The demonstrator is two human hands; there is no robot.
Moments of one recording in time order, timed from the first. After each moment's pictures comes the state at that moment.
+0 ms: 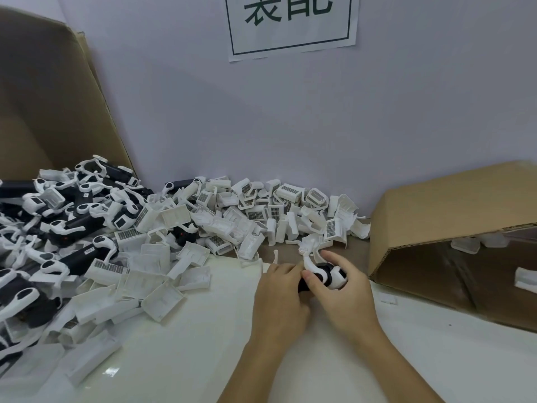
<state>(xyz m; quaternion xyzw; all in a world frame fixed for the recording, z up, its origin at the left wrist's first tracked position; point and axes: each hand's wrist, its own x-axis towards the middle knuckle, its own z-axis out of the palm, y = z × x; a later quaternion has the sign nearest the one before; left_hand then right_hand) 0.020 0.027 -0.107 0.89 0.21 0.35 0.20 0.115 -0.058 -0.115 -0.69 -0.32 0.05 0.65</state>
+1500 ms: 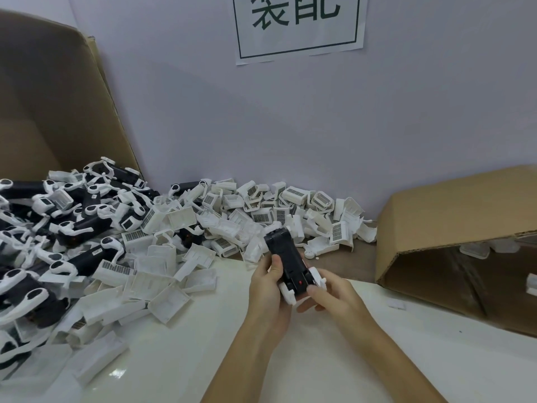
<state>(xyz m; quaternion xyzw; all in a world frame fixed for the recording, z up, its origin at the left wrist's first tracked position) 0.016 0.037 -0.080 0.42 0.23 0.35 0.80 0.103 -0.060 -0.100 -0.61 -0.42 0.28 0.61</state>
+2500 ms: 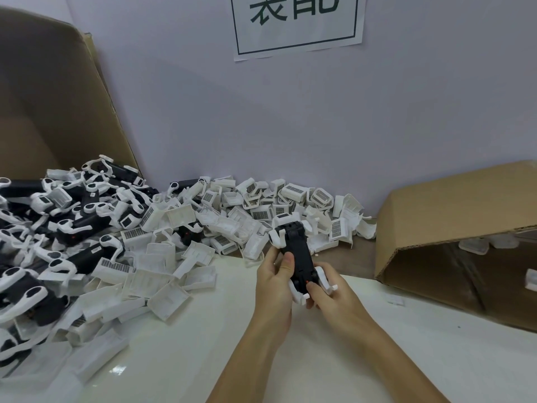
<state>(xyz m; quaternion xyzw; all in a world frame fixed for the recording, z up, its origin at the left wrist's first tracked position) 0.030 0.037 -0.098 0.51 0.21 0.40 0.74 0.105 -0.054 -0.112 -0.66 -0.38 0.26 0.60</state>
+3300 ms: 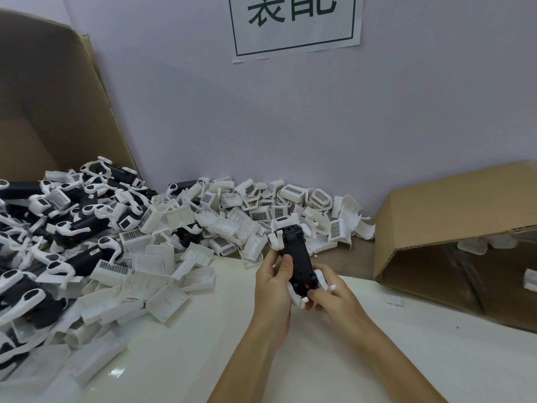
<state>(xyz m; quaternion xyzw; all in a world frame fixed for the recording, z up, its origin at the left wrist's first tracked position) 0.031 0.038 -0.103 0.51 0.20 0.39 0.74 0.108 -0.056 -0.111 -0.62 -0.39 0.29 0.61</state>
